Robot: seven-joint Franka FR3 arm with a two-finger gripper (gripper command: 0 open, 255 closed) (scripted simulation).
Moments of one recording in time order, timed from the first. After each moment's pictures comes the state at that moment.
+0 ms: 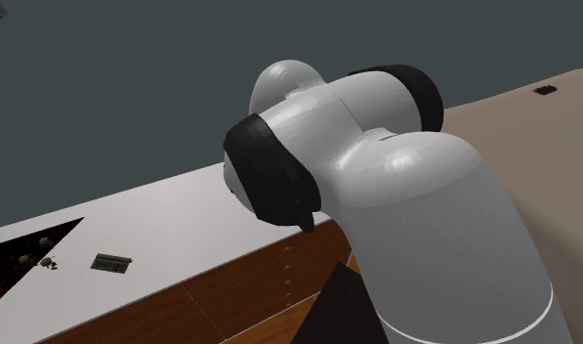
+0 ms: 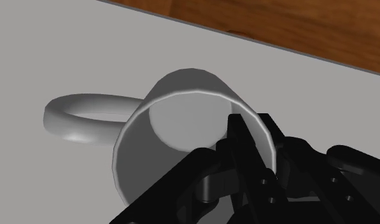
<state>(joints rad) -0.35 0.80 -0.20 -1.80 0.12 2.42 -0.34</state>
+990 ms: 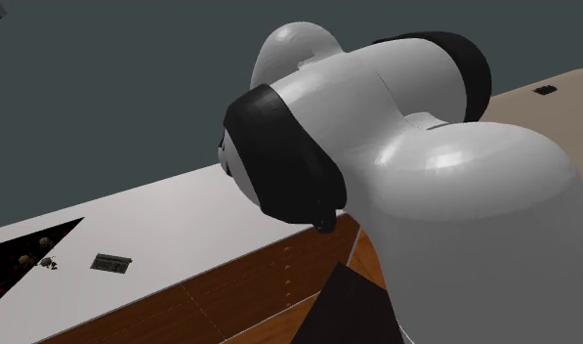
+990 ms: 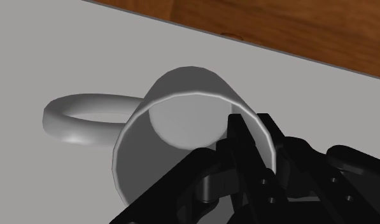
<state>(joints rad) -0.33 0.67 -0.23 -1.83 0.10 2.33 -0.33</state>
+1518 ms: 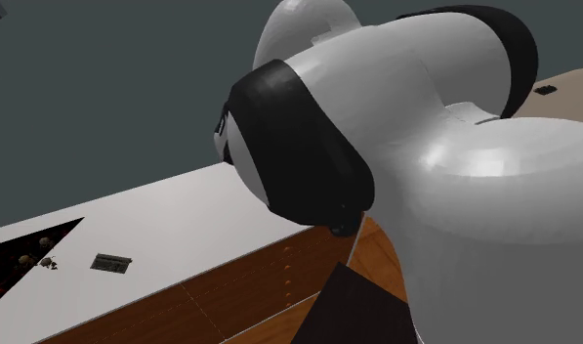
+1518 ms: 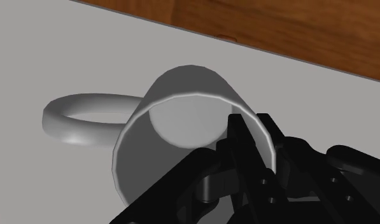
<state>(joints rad) -0.32 0.58 -0.24 -1.85 0.08 2.26 -0.33</state>
